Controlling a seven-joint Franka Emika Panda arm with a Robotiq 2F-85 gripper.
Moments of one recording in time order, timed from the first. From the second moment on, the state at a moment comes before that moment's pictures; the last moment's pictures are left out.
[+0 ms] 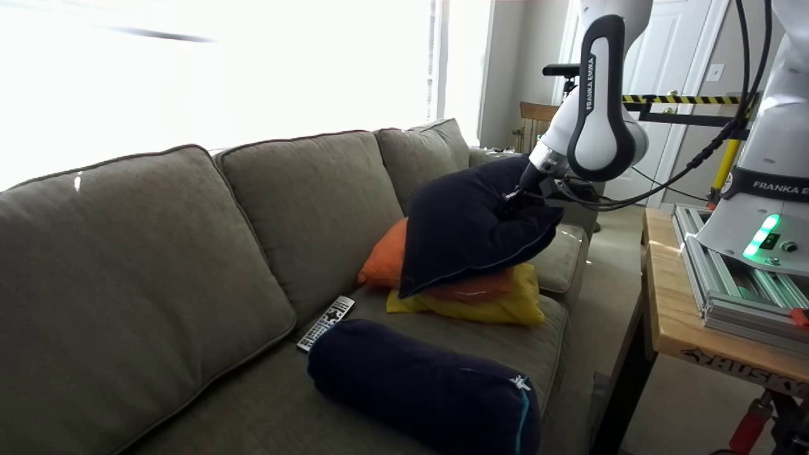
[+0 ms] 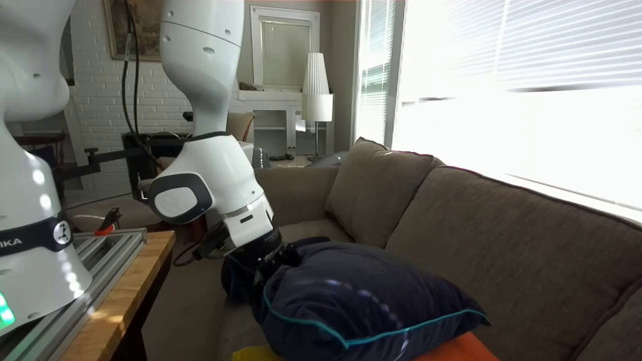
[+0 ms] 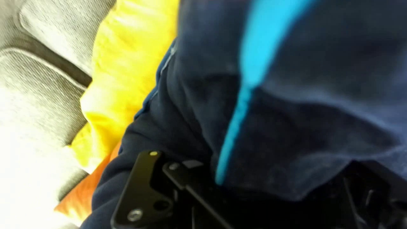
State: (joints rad) arm -0.11 0.59 0.15 -2.78 0.23 3.77 0.49
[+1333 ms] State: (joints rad) arm -0.71 0.55 0.61 -2.75 0.16 3.30 0.60
